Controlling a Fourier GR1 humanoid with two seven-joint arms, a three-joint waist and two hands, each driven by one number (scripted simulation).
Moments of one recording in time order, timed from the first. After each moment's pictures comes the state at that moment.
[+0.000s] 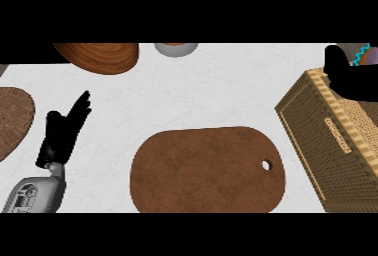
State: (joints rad) left arm -0.18 0.24 0.06 -1.40 -0.09 0.00 0.22; right arm -0.87 -0.38 -0.06 -1.98 0.68 0.62 0.94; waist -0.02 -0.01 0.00
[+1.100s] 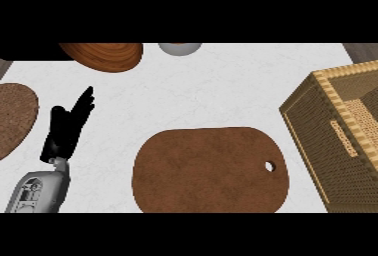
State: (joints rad) left arm -0.22 0.22 0.07 -1.38 -0.11 -0.01 0.22; right arm -0.50 -0.68 -0.37 -1.71 0.64 0.61 0.41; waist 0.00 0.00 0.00
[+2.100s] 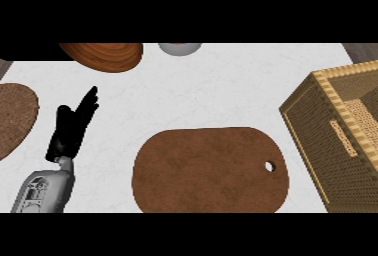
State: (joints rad) left arm -0.22 0.19 0.07 -1.38 -0.13 -0.01 0.23; right arm -0.46 -0.53 -0.58 -1.55 0.51 0.32 0.29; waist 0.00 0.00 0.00
